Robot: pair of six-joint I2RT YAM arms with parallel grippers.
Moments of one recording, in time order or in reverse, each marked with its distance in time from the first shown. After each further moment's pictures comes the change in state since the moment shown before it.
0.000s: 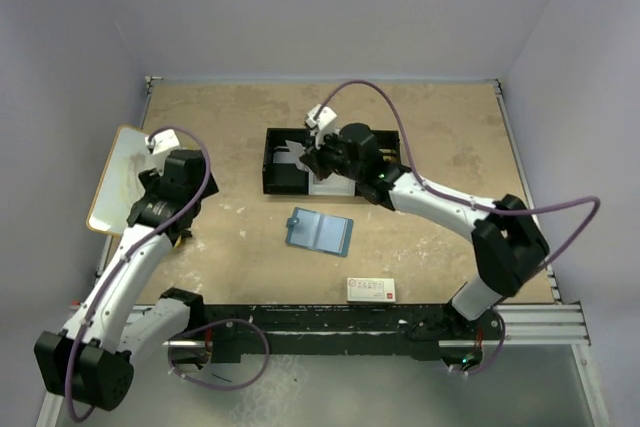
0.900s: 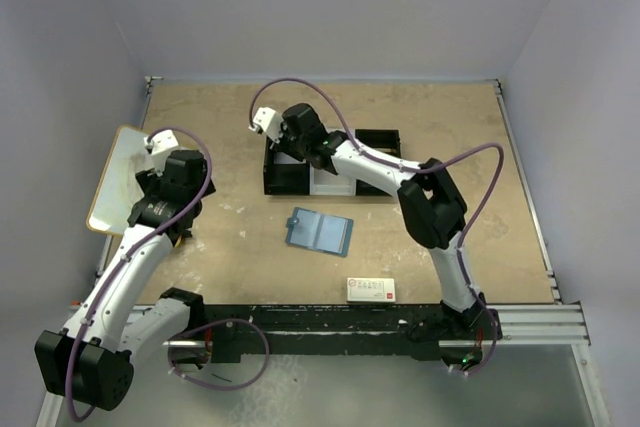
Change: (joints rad) left arm -0.001 -0.047 -0.030 0.014 -0.069 0.016; right arm 0.038 0.578 0.691 -0.442 0.222 -0.554
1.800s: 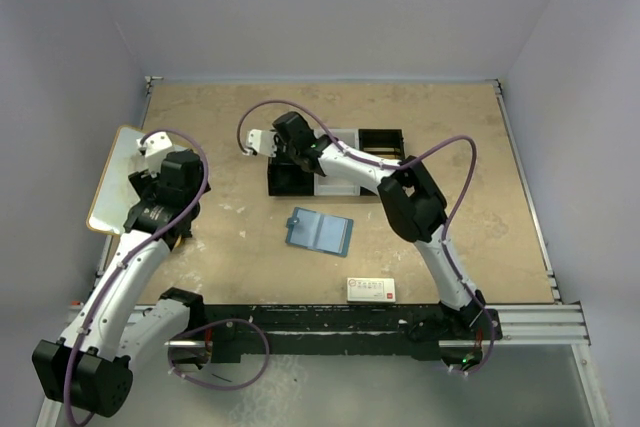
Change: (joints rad) left arm 0.000 -0.035 0.000 0.003 -0.058 0.002; right arm 0.012 0.152 0.108 -0.055 0.062 -0.341
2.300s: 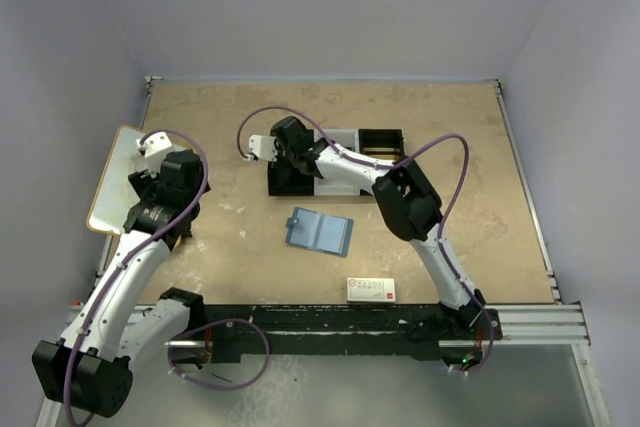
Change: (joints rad) left arm 0.000 -0.006 0.000 0.000 -0.006 0.000; right arm 0.000 0.053 0.018 -0.008 0.030 -0.040
